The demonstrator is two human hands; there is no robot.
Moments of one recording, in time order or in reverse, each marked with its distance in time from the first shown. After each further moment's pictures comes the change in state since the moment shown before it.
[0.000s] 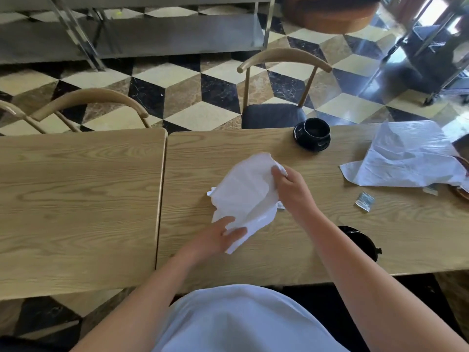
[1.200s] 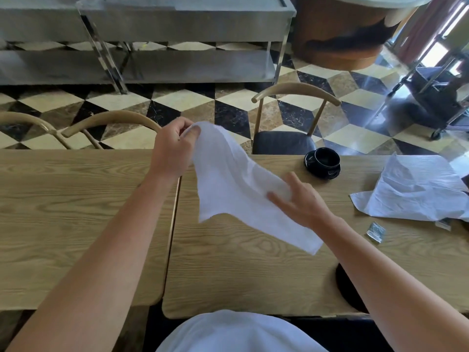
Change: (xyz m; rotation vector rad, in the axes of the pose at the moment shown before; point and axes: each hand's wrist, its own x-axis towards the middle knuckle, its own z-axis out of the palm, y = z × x) left_hand -0.019 0.080 -0.201 -0.215 0.941 0.460; right_hand 0.025 -0.025 -0.012 -0.704 -0.072 -0.399
